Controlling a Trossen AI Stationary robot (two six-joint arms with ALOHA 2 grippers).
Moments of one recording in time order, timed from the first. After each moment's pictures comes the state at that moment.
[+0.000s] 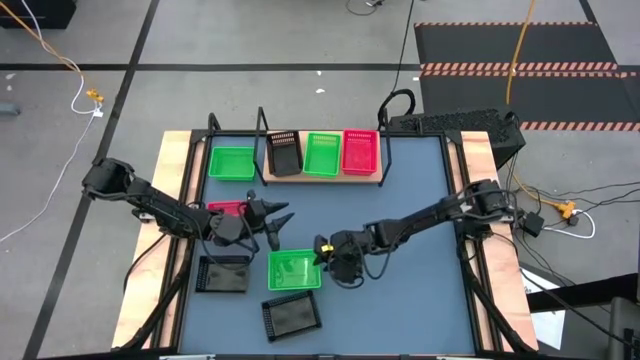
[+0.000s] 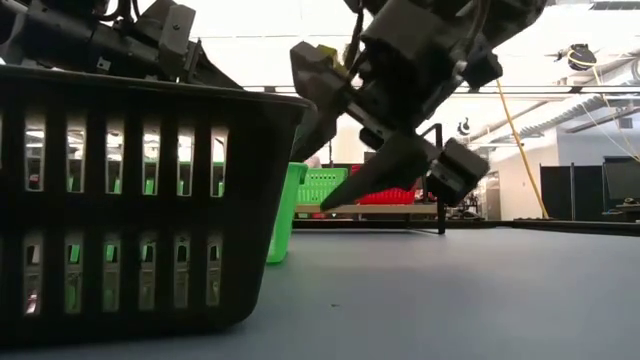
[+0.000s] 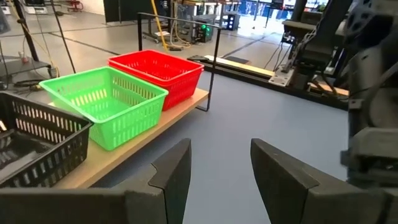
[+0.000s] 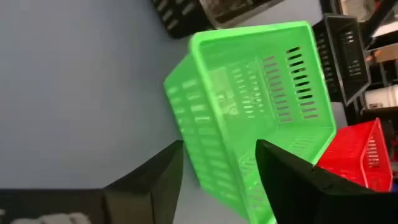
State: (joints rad) left arm -0.31 1.30 0.38 0.71 -0.75 -0.28; right arm 0.20 1.87 1.01 0.18 -0.13 -1.08
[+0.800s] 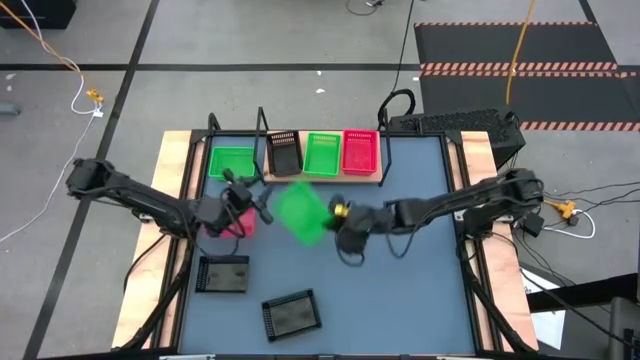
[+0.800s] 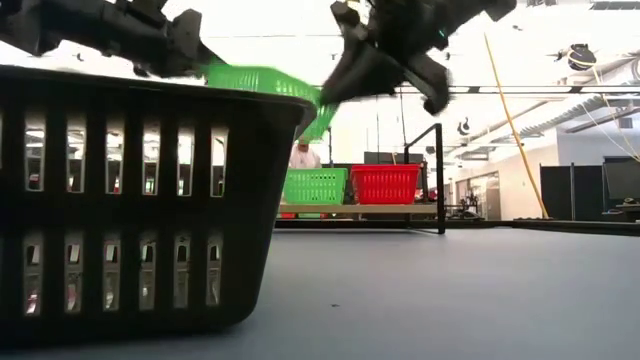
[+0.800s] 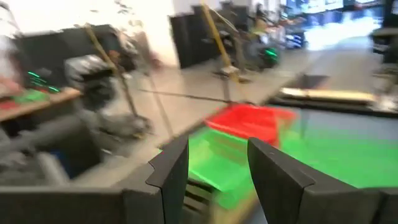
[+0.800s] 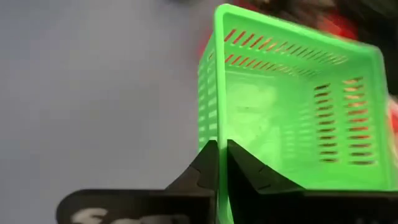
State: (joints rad) left arm -0.23 1.06 0.38 0.72 -0.98 0.21; right arm 0.13 1.57 1.01 -0.02 0.23 -0.87
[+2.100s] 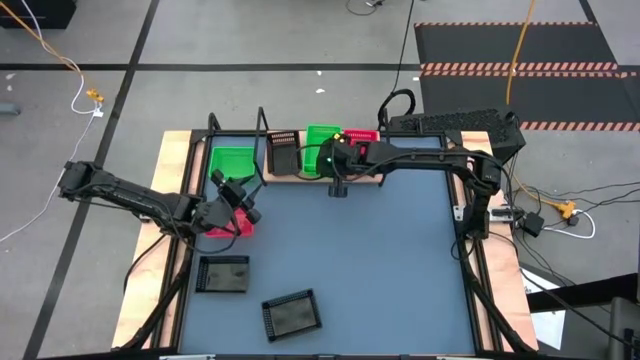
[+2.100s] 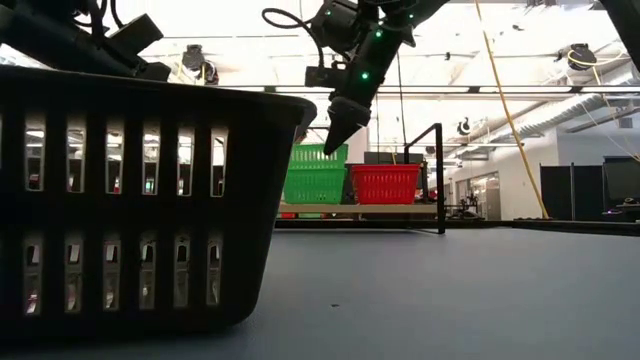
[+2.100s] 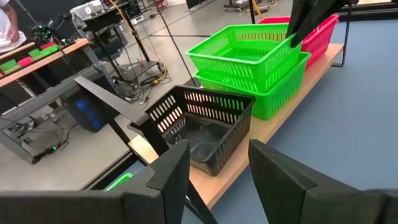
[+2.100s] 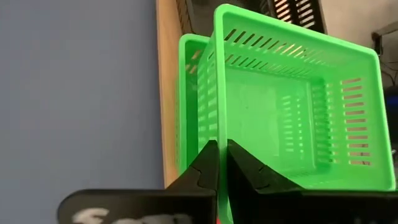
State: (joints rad) left arm -0.21 0.87 0.38 -0.03 -1.00 -0.17; right arm -0.25 1.85 1.50 -0.61 0.26 -0.35
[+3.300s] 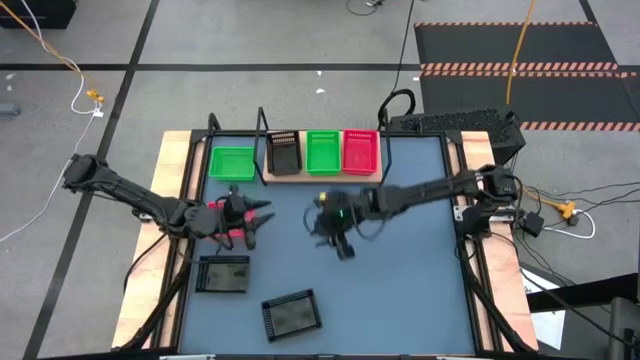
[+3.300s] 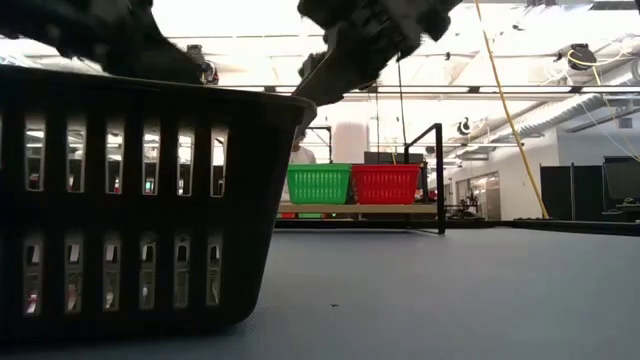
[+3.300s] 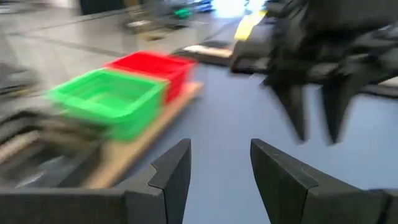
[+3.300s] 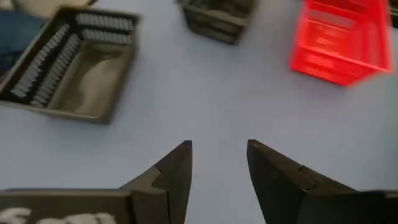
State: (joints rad) left arm -0.36 0.87 0.38 0.22 -0.67 -0.24; right arm 0.05 1.75 1.24 -0.20 -0.25 -0.27
